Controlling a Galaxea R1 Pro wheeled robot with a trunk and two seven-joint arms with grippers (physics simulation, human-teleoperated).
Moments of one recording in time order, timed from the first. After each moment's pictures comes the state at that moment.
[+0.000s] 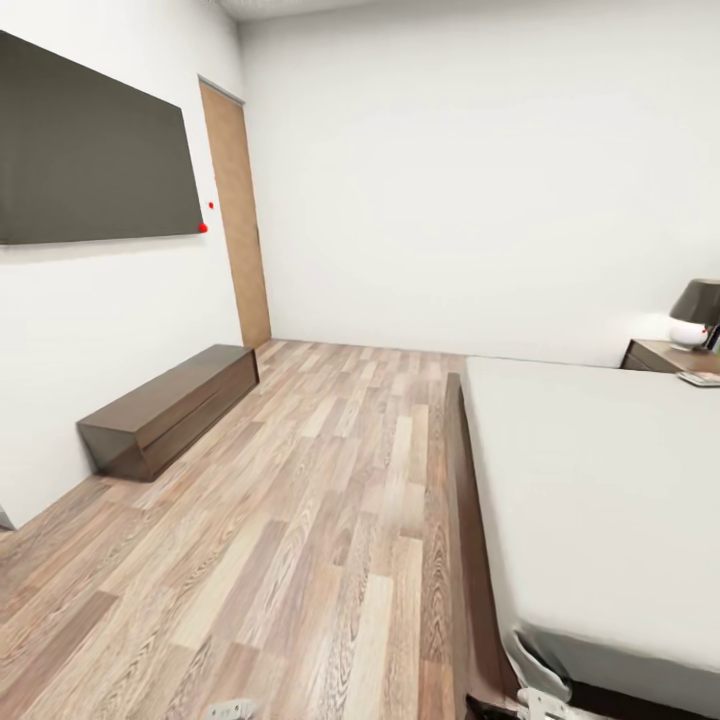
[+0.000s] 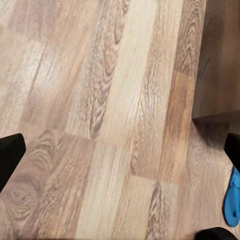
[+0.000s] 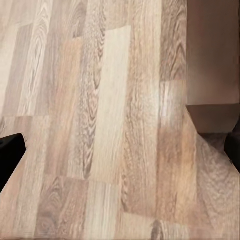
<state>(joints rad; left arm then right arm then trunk) -0.41 0.05 0.28 -0.02 -0.05 -0.18 -0.44 -0.46 -0.09 0.37 0.08 -0.79 -0.27 0.51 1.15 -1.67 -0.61</state>
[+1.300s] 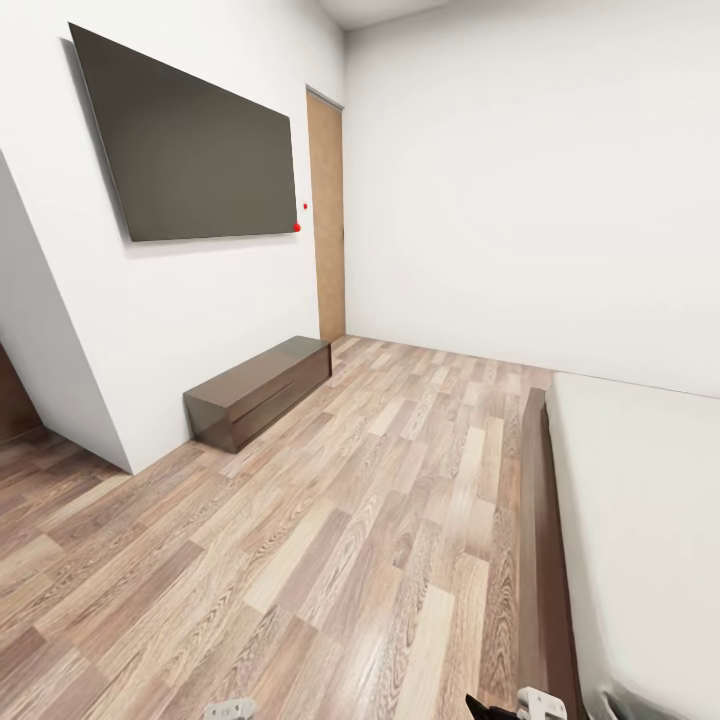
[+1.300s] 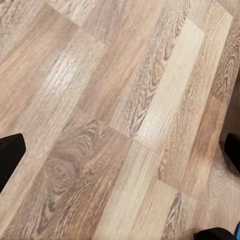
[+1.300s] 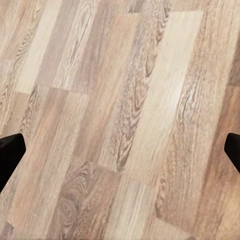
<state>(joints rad) -0.41 0.05 0.28 -0.02 -0.05 -0.18 -0.44 -0.46 -0.09 0.37 0.08 -0.79 -0.27 0.51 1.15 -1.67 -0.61</state>
